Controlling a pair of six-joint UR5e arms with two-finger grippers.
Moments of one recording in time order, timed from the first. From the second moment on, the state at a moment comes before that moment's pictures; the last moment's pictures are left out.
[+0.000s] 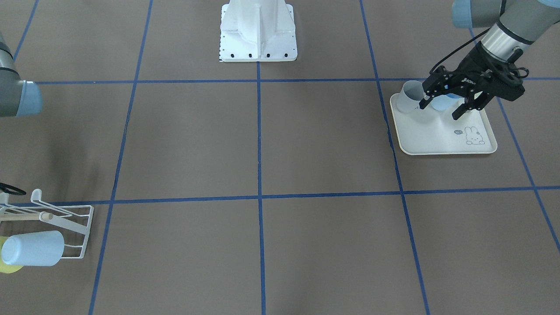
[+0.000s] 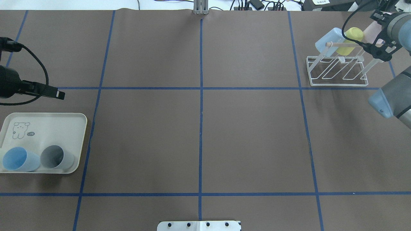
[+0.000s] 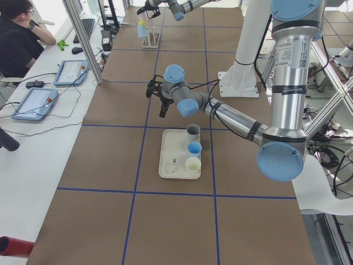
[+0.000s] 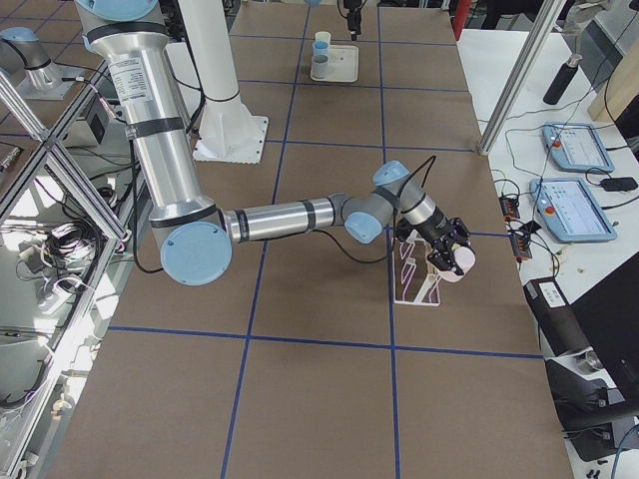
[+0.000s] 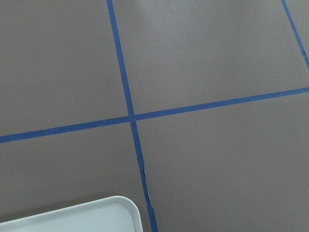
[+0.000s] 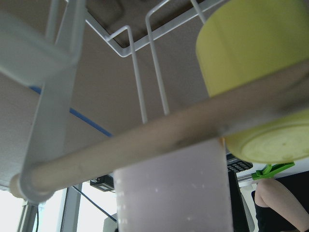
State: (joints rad) left arm -0.99 -1.58 -1.99 -2.09 -2.21 -0.82; right arm 1.09 -1.31 1.43 -0.91 1.36 -1.83
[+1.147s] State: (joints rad) left arm -0.99 -1.58 -1.99 -2.09 -2.21 -0.82; right arm 1.09 -1.31 1.43 -0.91 1.35 -1.83
